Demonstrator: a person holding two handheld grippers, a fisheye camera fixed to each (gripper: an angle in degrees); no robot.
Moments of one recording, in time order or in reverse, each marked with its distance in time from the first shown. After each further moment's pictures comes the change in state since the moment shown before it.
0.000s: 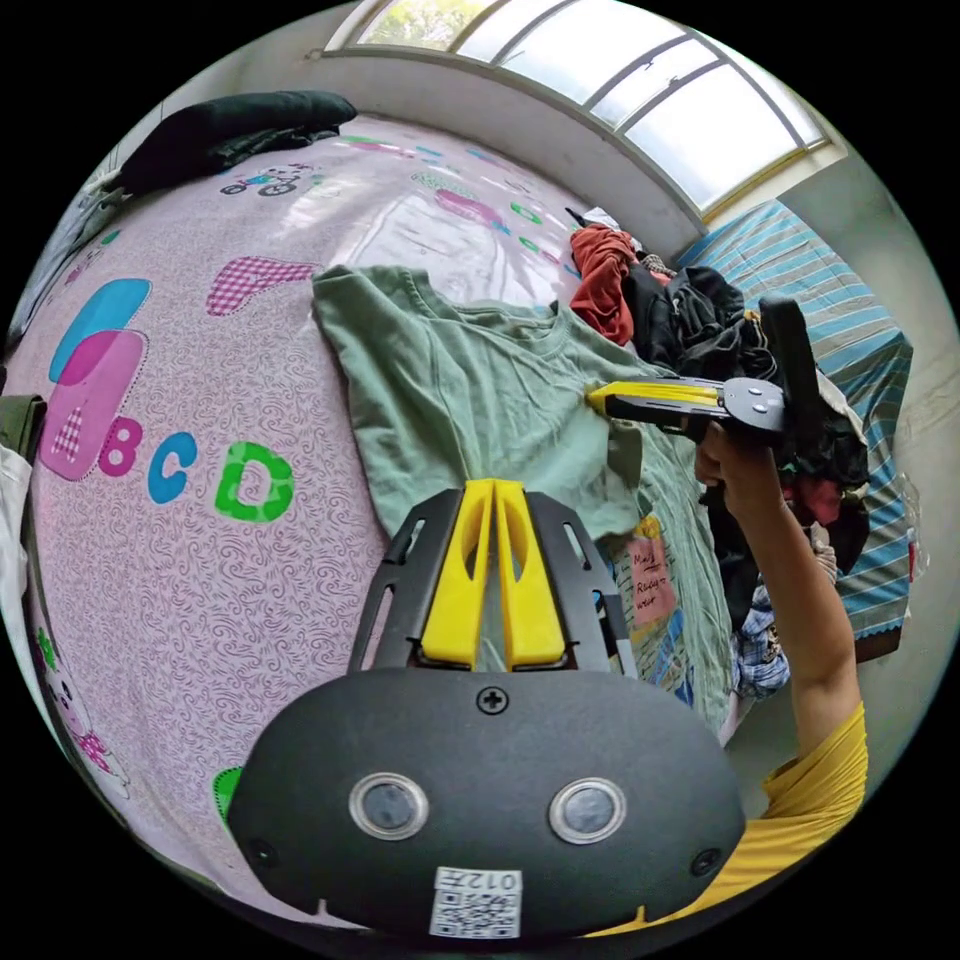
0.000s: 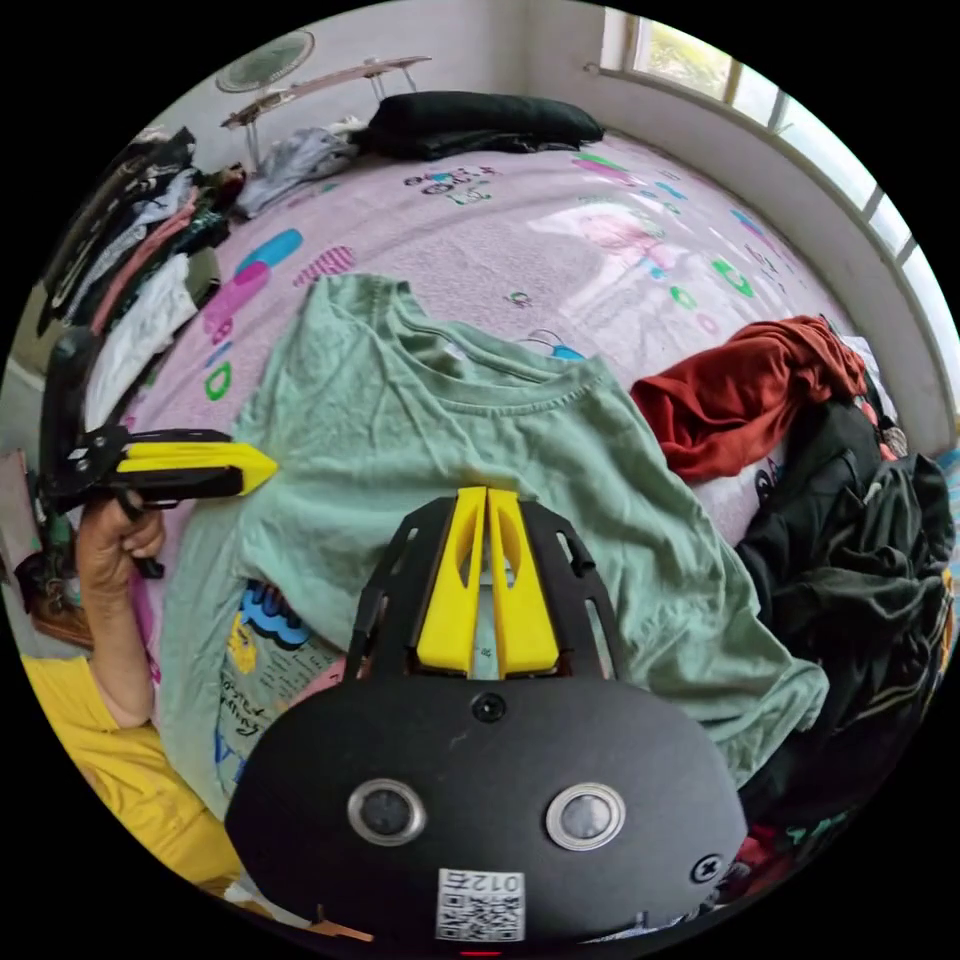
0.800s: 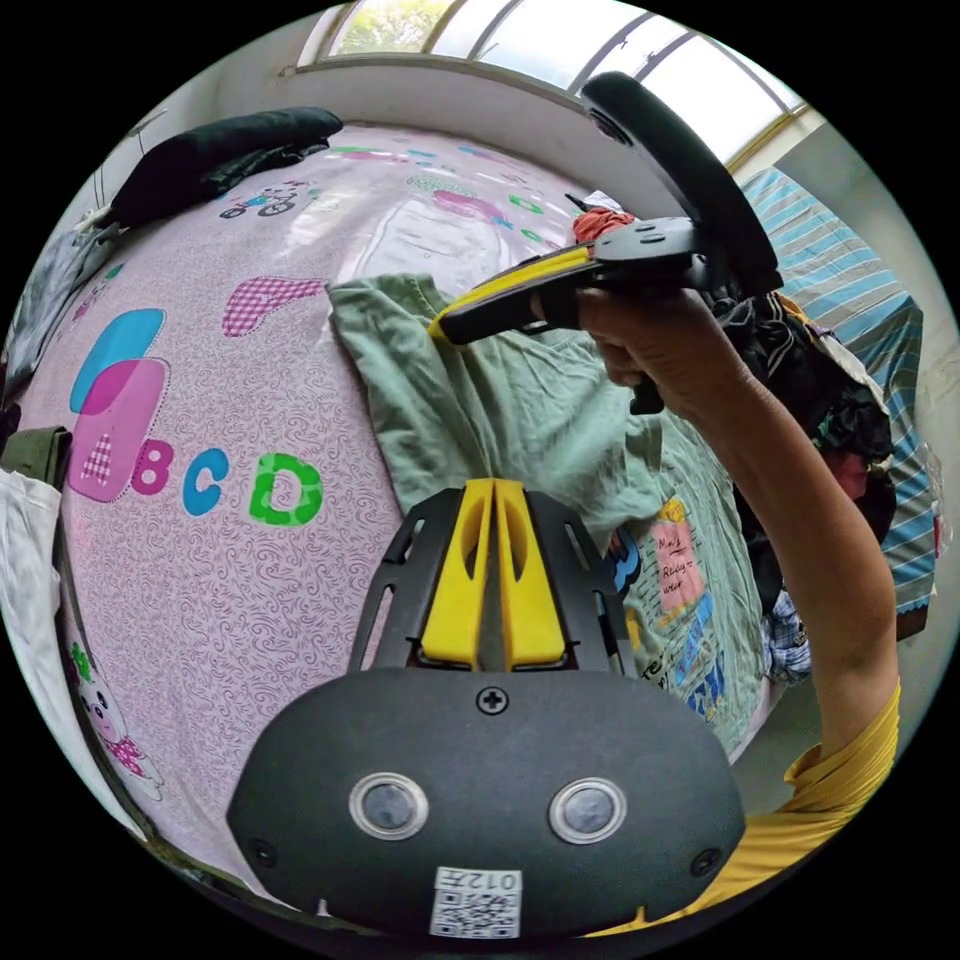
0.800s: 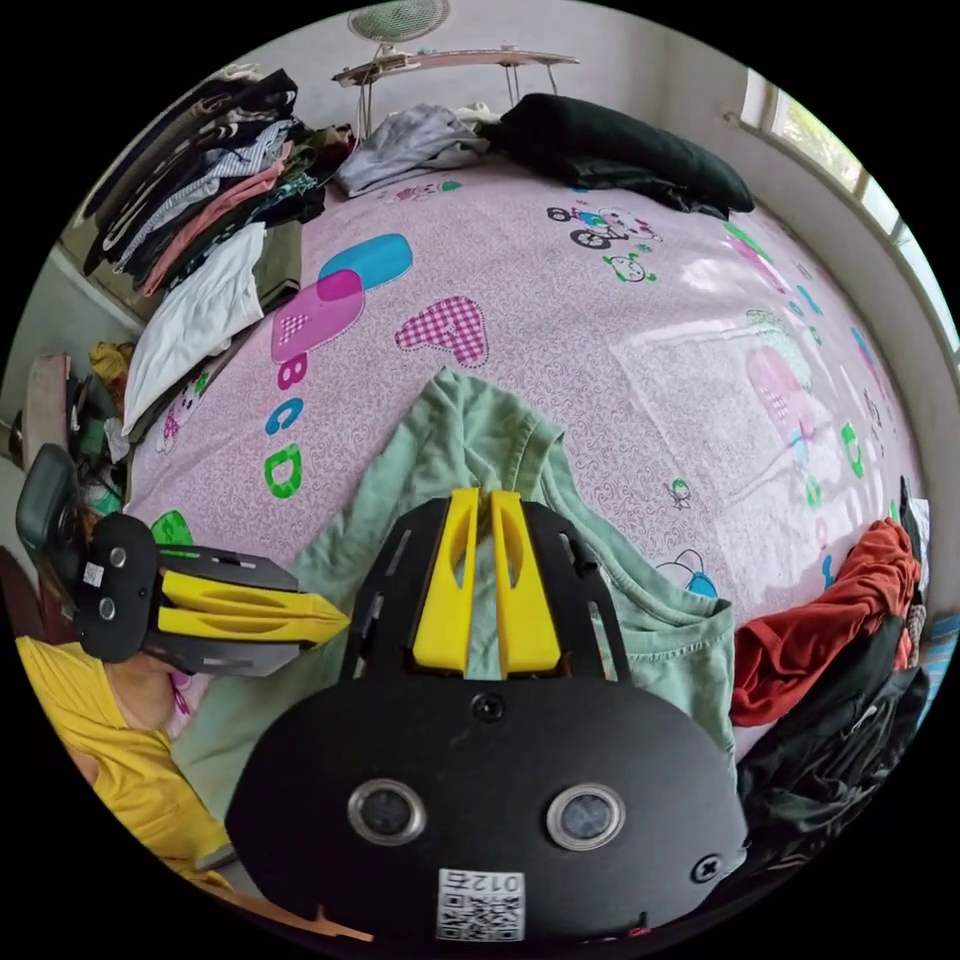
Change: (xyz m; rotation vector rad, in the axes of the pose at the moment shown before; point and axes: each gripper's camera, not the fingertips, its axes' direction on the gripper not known) left arm 0.045 -0.009 -0.003 -0.018 -0.095 0.055; right arm -0.152 -0.187 -0.043 0.041 -0.137 -0.256
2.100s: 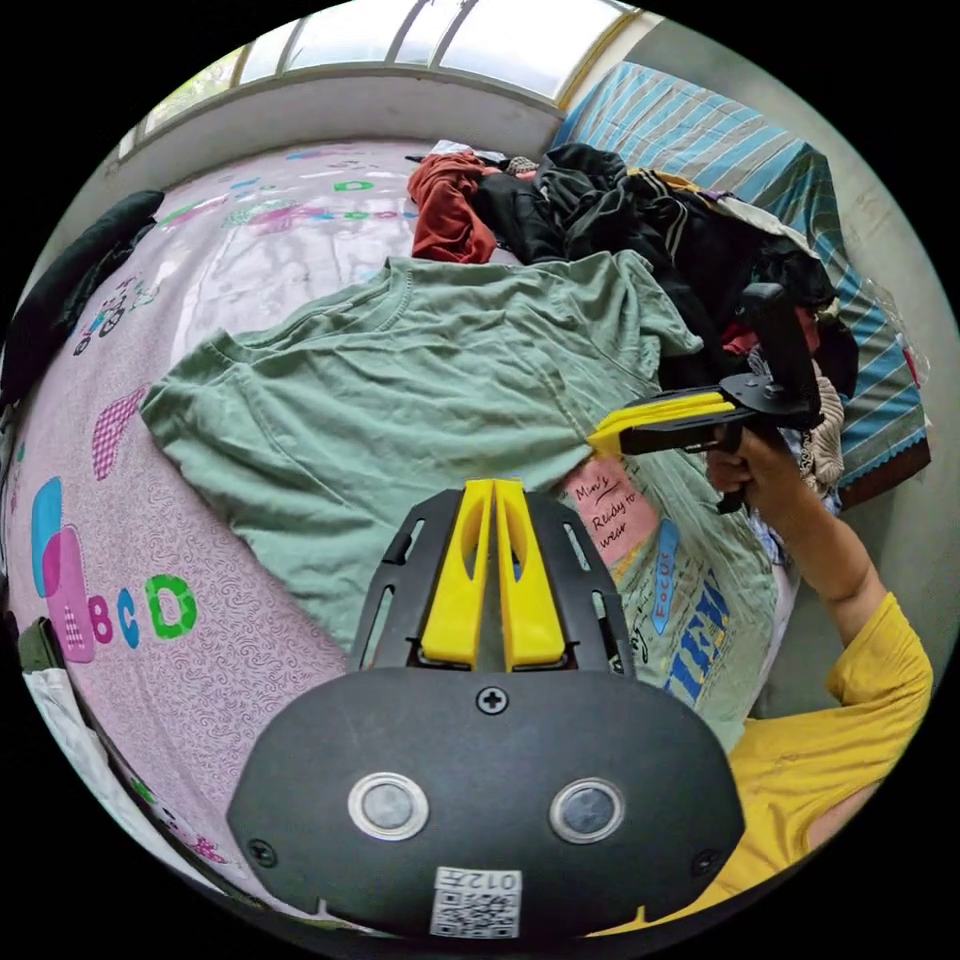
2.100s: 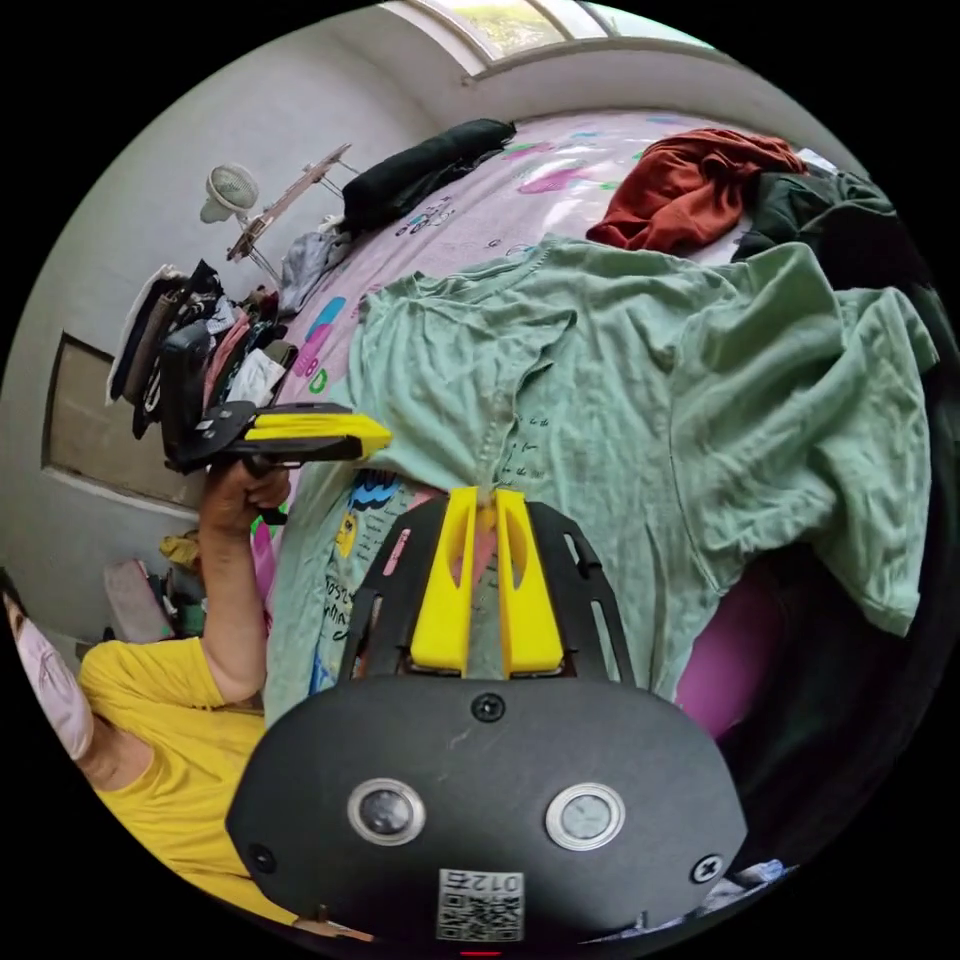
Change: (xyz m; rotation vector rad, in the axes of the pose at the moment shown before) left arm 0.152 -0.029 0.044 -0.122 0.065 0.371; right arm 0.038 0.178 -0.342 0.166 -0.265 0.555
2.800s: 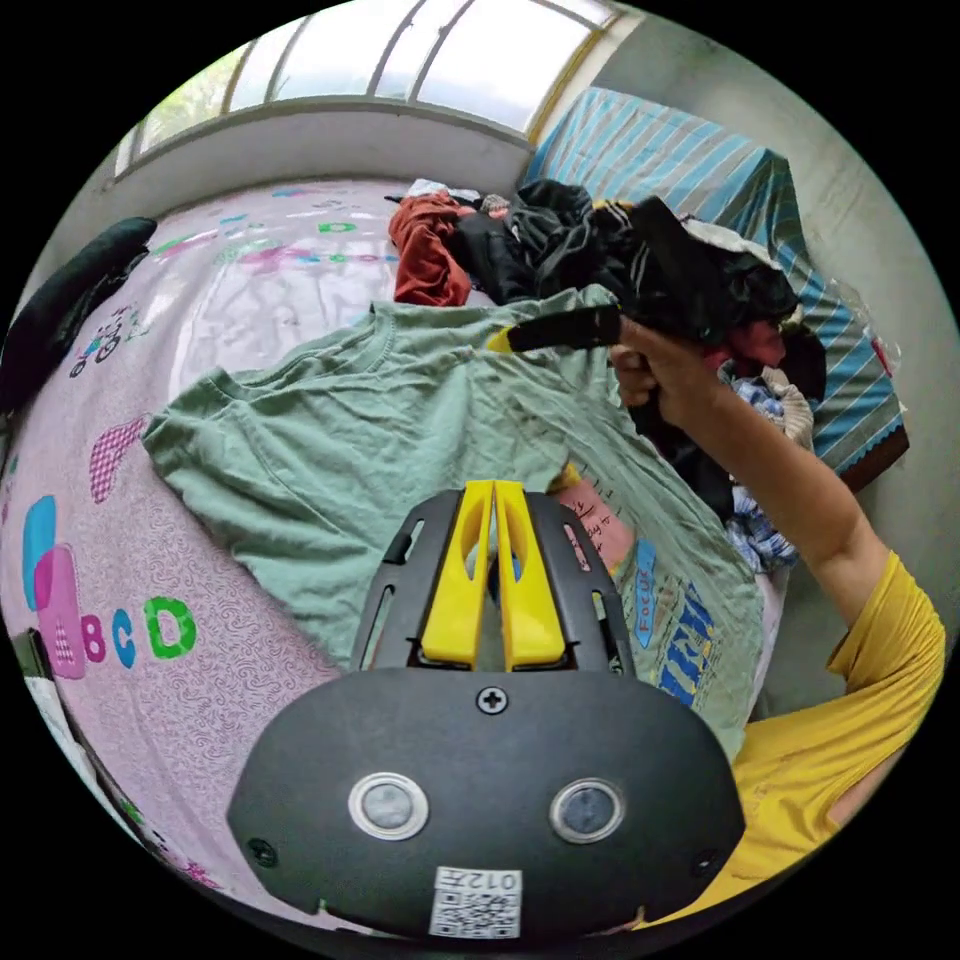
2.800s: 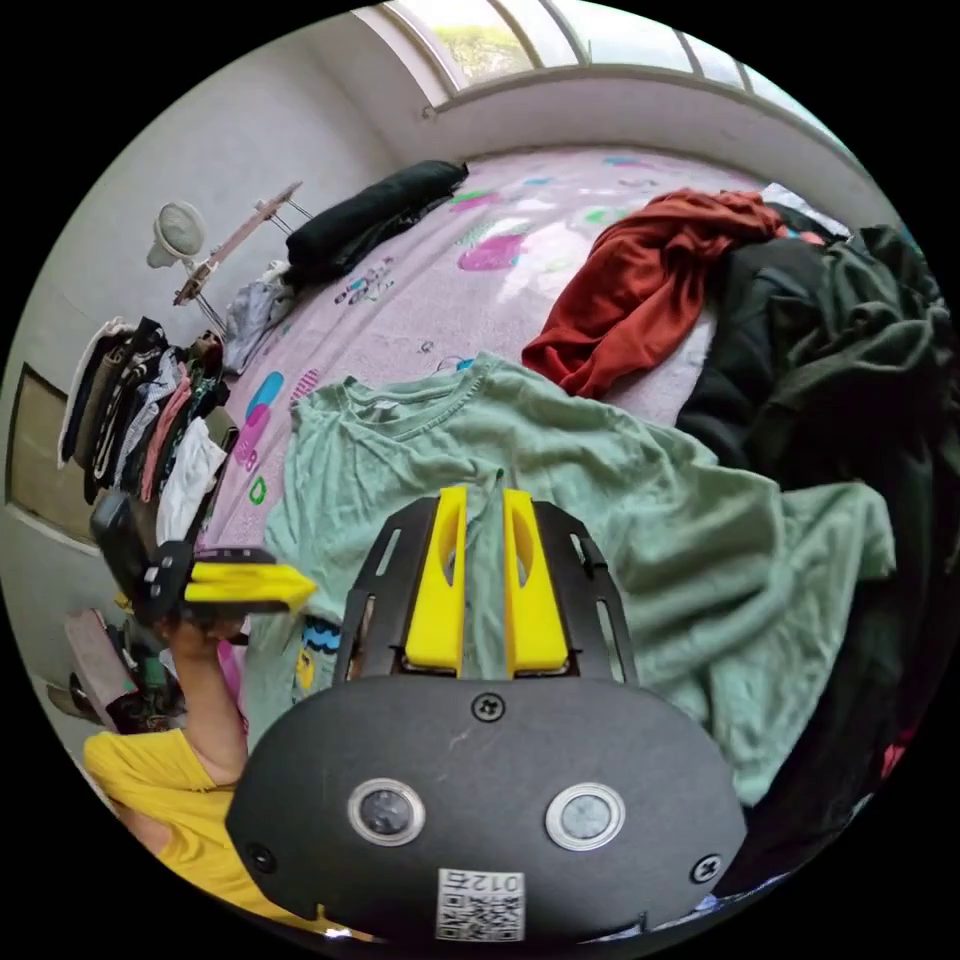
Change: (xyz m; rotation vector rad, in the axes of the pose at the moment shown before) left arm -0.011 -0.010 -0.024 0.206 0.090 -0.012; right arm -0.075 -0.149 -0.179 0.133 0.145 0.024
